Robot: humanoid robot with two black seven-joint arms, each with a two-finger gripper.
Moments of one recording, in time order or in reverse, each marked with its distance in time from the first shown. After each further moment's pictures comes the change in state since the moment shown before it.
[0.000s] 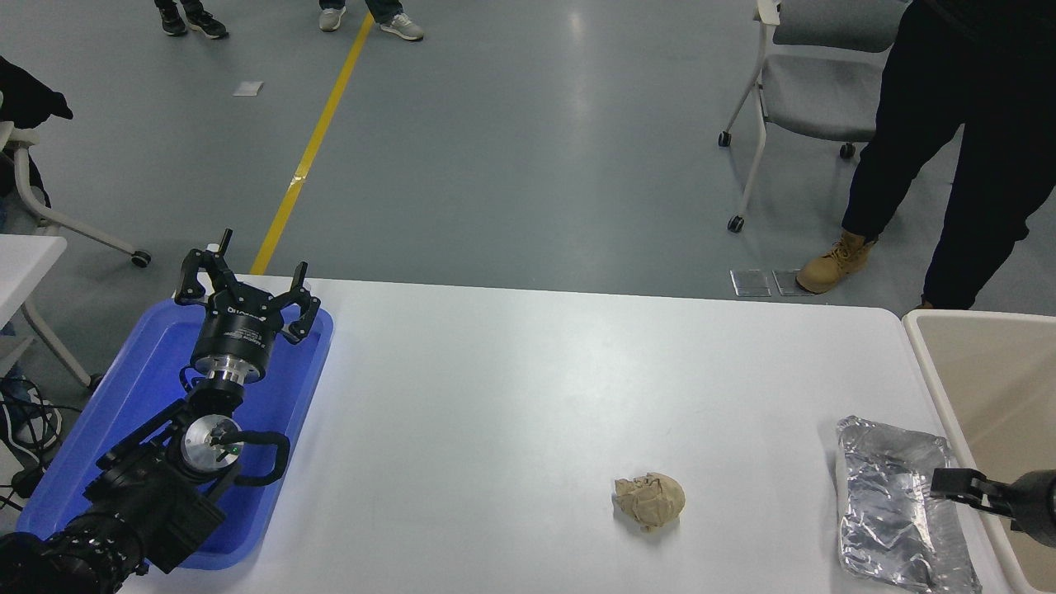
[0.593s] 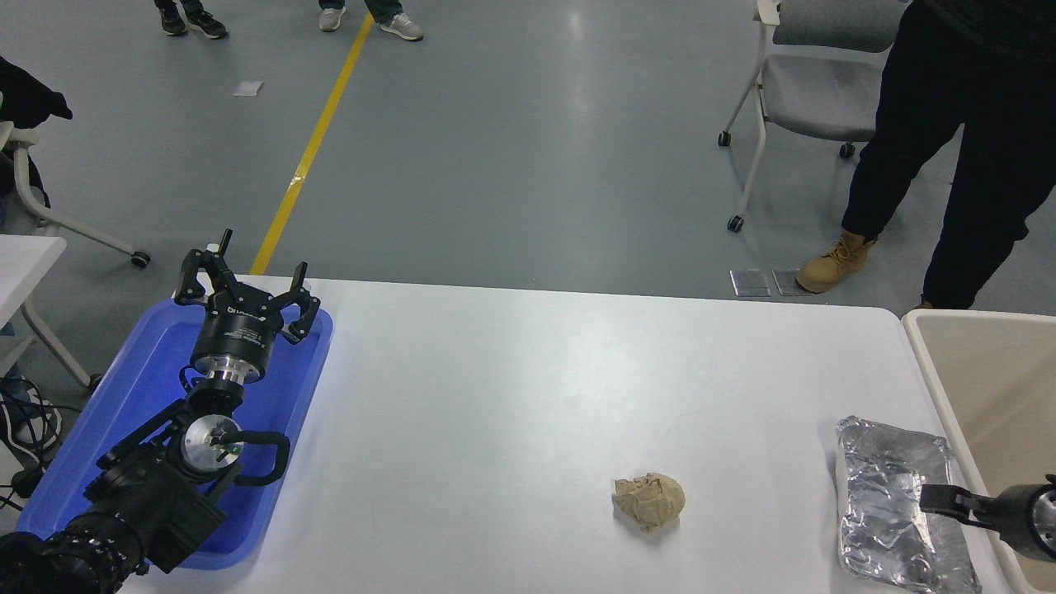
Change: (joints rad) left arm 0.000 0.000 0.000 0.000 0.000 0.000 0.000; right arm -0.079 0.054 0.003 -0.081 -0.016 -0.041 0.001
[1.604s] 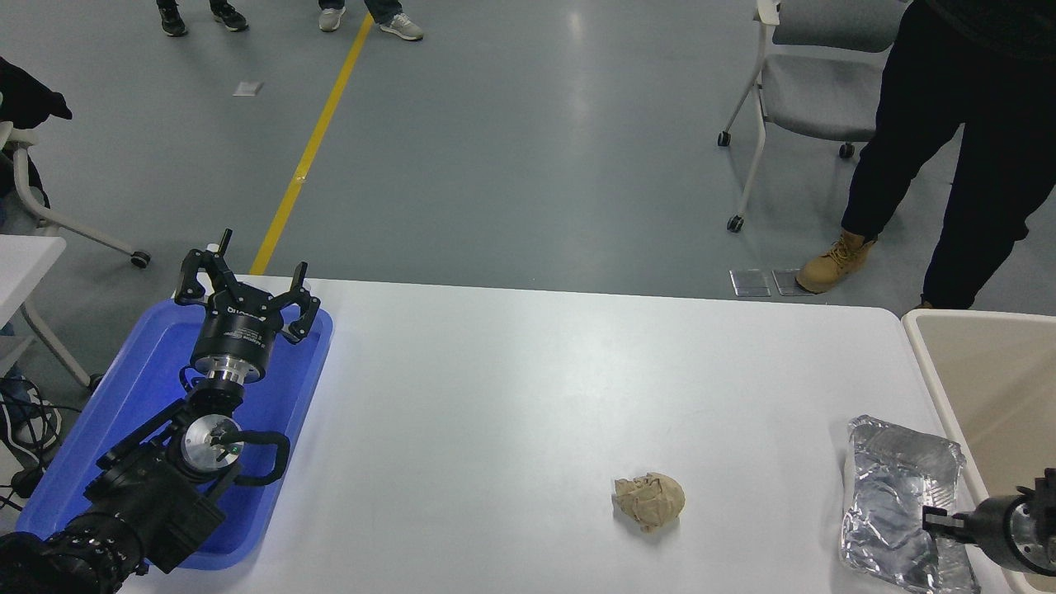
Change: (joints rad) left arm 0.000 0.000 0.000 0.000 0.000 0.000 0.000; right arm -0.026 0.040 0.000 -0.005 -0.095 -0.030 0.014
